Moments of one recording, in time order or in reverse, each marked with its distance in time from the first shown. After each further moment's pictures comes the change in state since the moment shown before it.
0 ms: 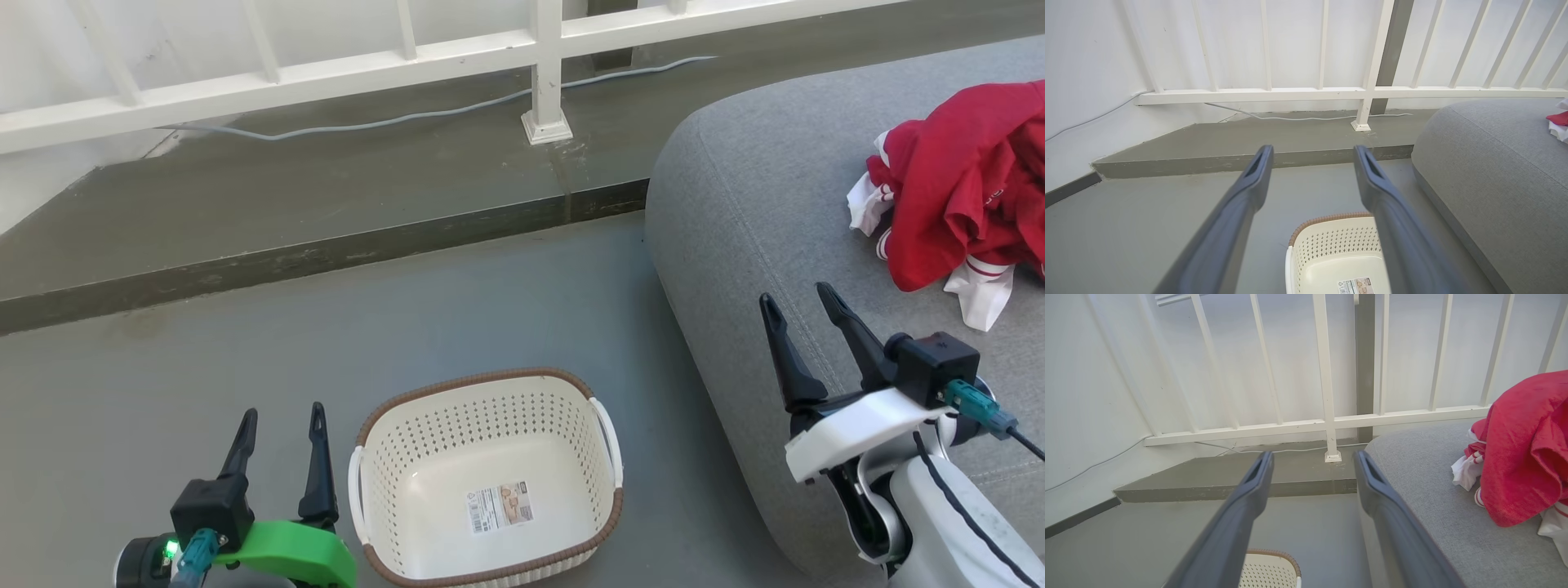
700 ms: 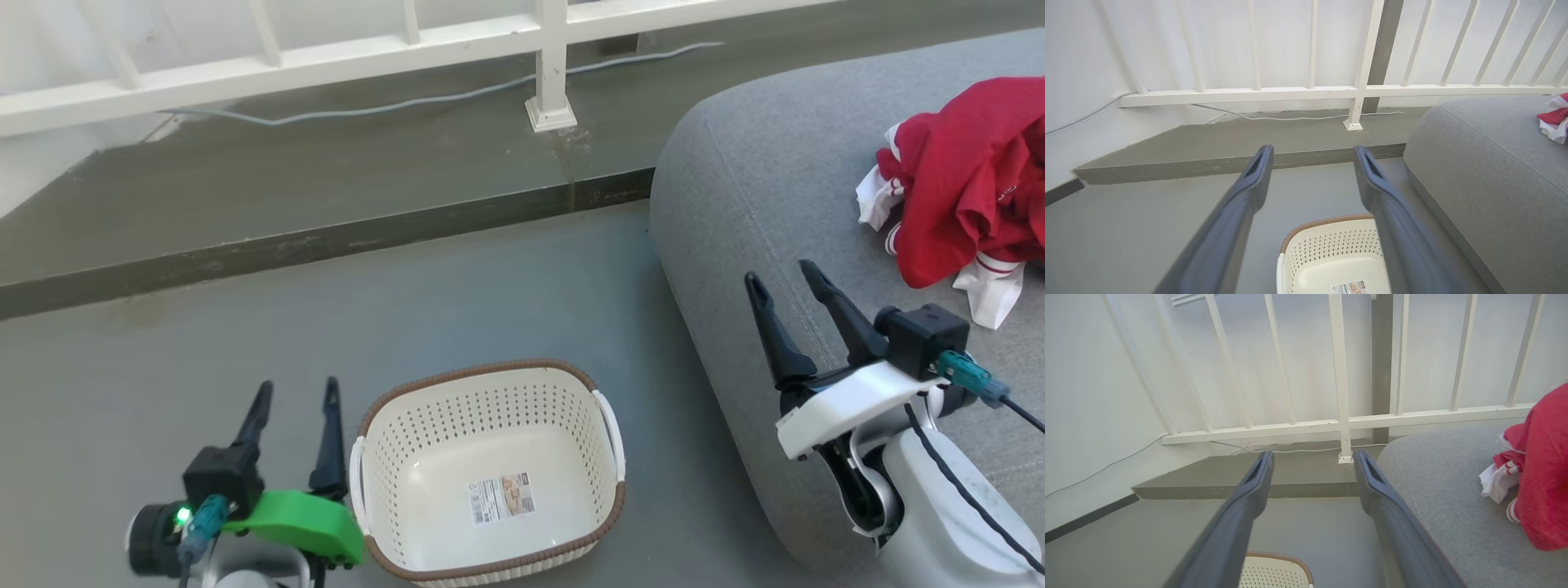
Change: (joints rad) left arm -0.093 0.022 -0.072 0.051 -0.035 0.000 0.001; right arm -0.078 0.010 0.018 0.068 0.023 0.055 0.000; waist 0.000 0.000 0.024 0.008
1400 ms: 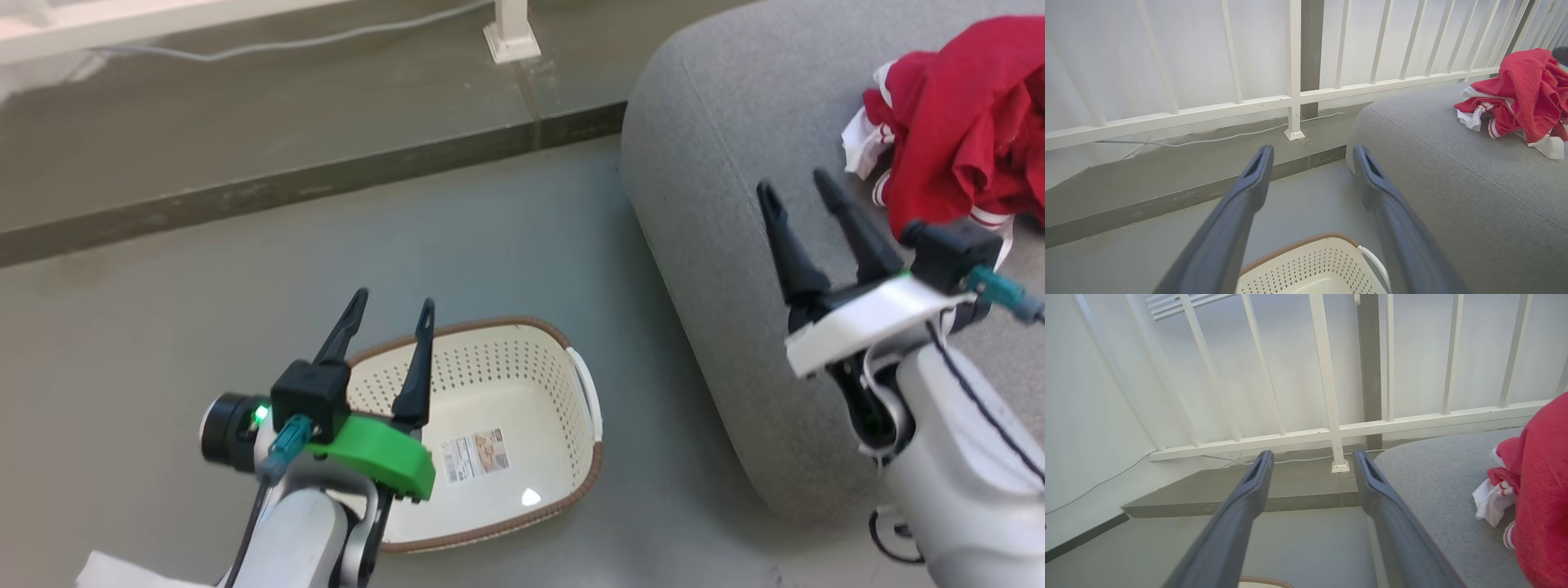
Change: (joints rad) left arm -0.208 0.014 -0.218 -0.018 -0.014 0.000 0.018; right arm -0.180 -0.012 -0.018 0.056 0.068 0.055 0.000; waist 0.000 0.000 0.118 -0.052
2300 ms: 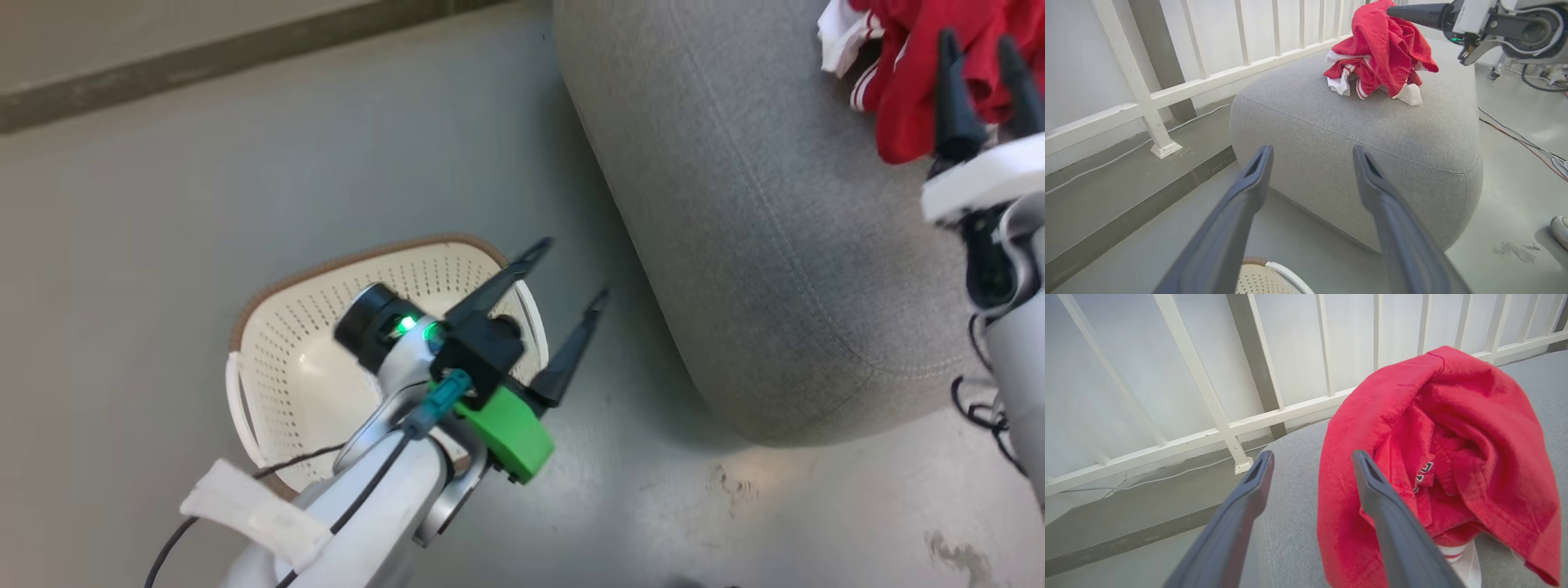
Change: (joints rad) left arm -0.240 -0.010 -0.290 -0.042 0.061 -0.123 0.091; right arm -0.282 -0.081 -0.162 0.299 0.085 0.000 0.000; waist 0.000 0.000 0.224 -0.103
